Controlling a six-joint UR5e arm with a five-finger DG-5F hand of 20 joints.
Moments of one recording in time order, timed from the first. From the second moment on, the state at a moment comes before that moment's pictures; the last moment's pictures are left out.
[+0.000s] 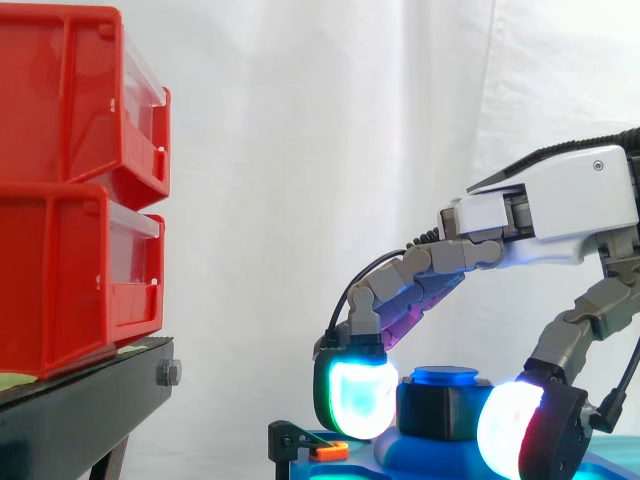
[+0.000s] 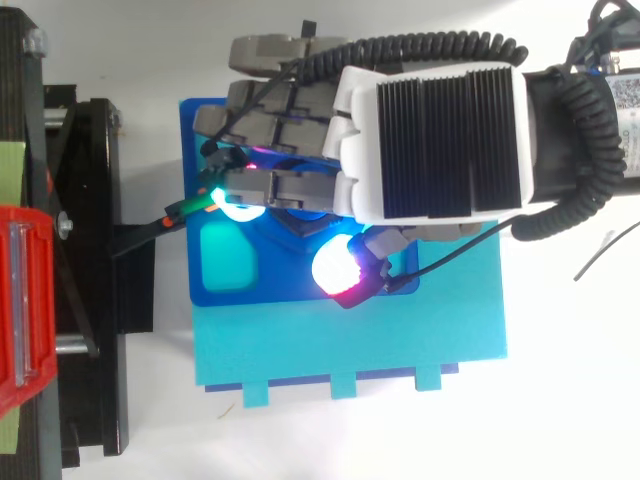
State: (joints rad) arm 0.05 -2.23 -1.14 -3.08 -1.64 -1.61
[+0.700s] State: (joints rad) arm 0.04 -2.23 -1.14 -3.08 -1.64 -1.61
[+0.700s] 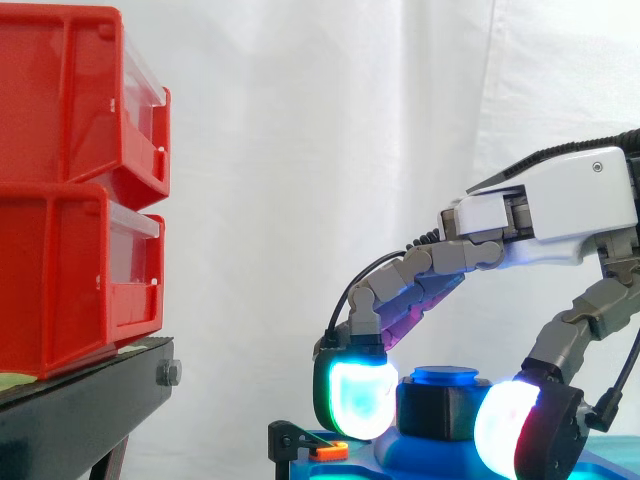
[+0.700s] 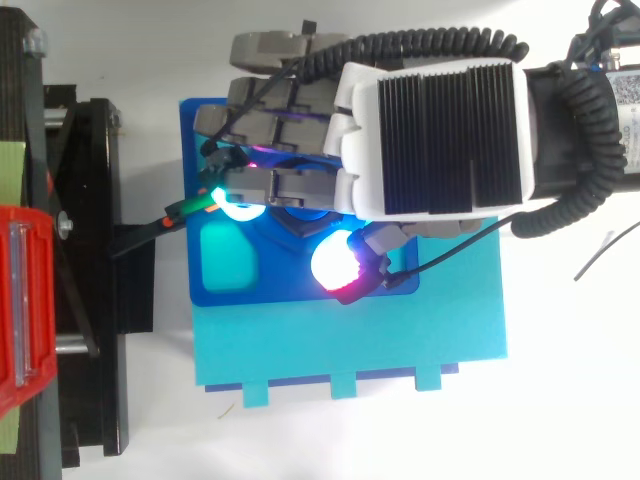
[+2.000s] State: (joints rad) arm 0.08 -2.18 -1.02 -3.33 -1.64 -1.69
